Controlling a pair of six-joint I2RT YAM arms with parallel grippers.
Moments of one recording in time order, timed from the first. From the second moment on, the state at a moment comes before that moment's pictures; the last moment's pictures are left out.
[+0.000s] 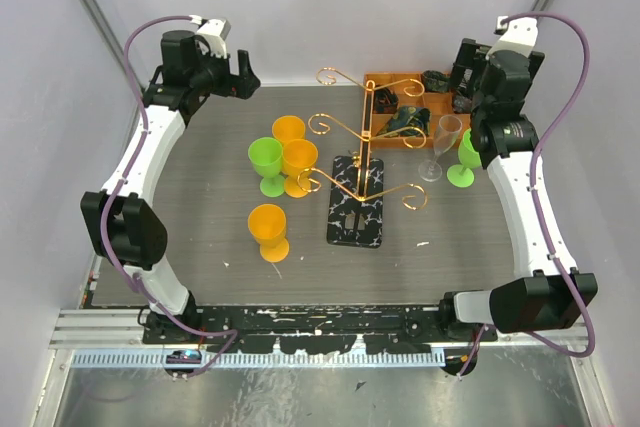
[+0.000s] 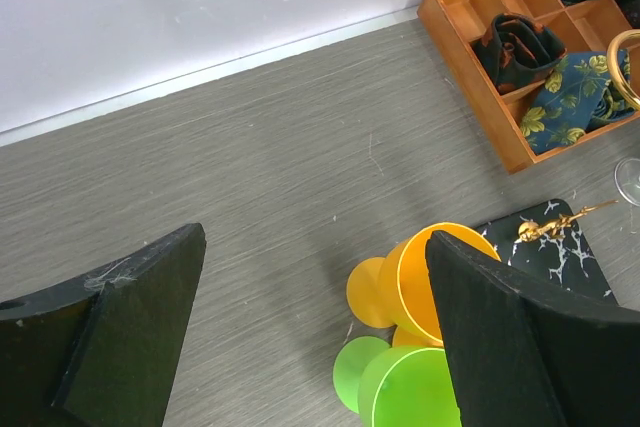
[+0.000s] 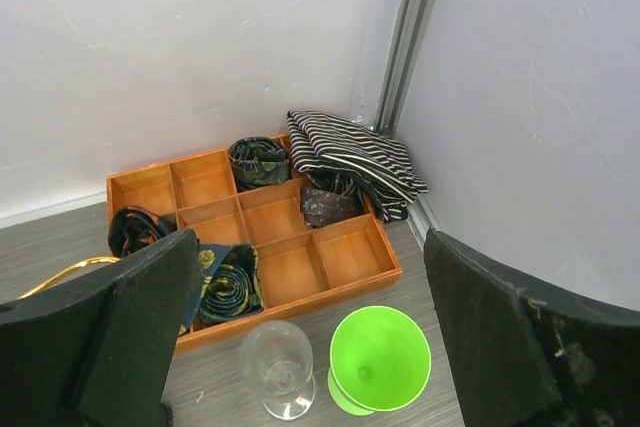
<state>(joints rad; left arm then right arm) -0.16 1.74 1.72 -0.36 0.33 -0.03 0.06 1.31 1.45 -0.24 0.39 0.03</state>
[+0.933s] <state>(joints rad) -0.17 1.96 2.13 -0.62 0.51 0.02 0.06 1.30 1.50 -0.30 0.24 -0.11</state>
